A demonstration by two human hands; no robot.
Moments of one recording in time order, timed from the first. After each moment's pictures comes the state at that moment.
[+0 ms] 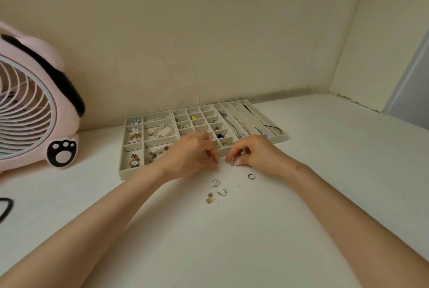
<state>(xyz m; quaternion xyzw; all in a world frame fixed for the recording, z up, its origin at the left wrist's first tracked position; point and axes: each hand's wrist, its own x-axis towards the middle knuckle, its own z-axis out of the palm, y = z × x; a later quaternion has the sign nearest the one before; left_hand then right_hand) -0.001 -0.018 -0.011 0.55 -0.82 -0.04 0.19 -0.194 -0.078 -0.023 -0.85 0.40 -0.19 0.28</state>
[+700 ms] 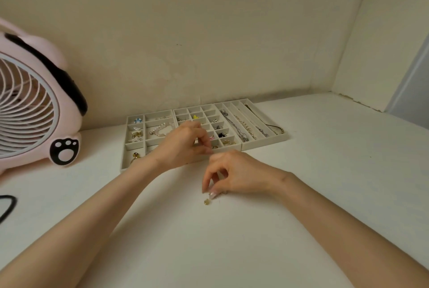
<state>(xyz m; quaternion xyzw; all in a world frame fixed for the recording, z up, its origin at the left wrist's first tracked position) 0.015 -0.027 -0.008 0.56 -0.79 -0.01 0.25 -0.165 -0.029 -0.010 -0.92 0.27 -0.09 0.26</state>
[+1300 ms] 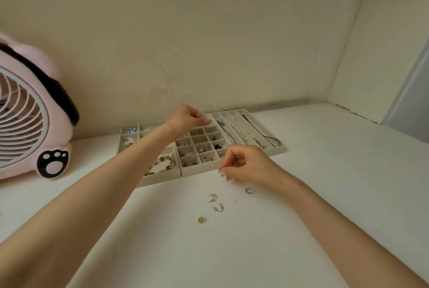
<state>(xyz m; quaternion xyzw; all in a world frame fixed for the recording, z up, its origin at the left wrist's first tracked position) 0.021 -0.116 0.020 0.65 -0.62 -0.24 0.37 -0.188 -0.054 -0.007 -0.80 0.34 -0.27 0.42</state>
